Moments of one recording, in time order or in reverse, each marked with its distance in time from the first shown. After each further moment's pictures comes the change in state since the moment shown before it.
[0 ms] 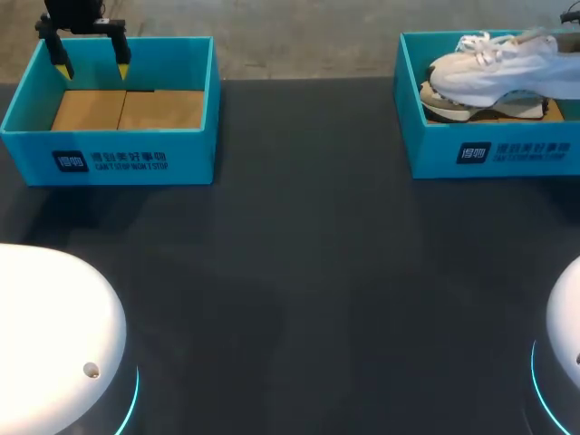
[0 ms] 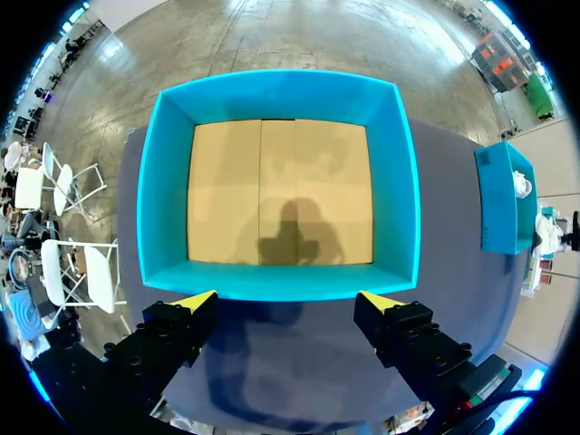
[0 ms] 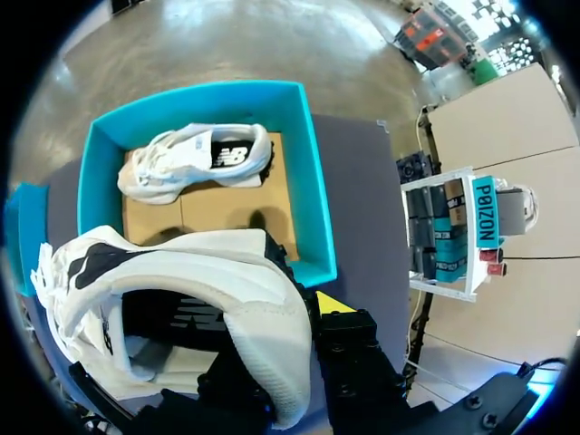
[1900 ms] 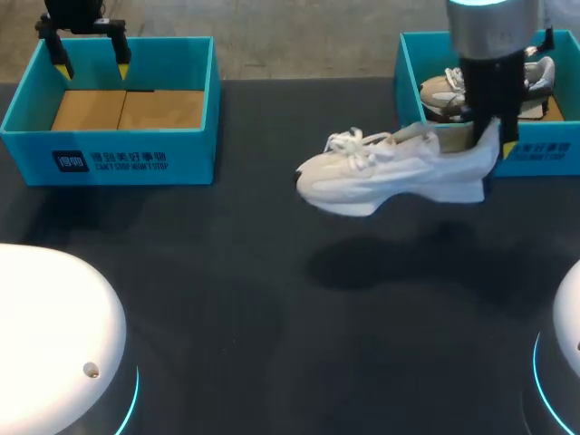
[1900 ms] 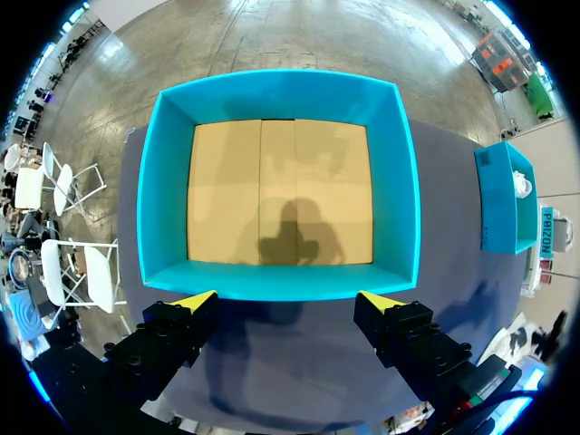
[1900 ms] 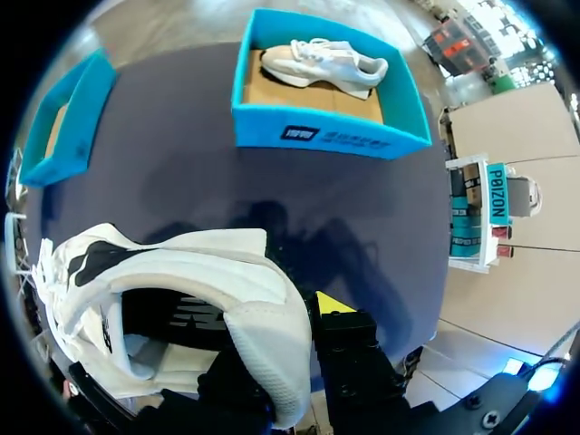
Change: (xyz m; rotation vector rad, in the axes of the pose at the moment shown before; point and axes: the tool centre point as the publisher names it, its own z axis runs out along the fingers) left arm 0.000 0.000 0.000 0.000 0.000 0.000; right arm 0.194 -0.258 -0.082 0.036 0.043 -0.124
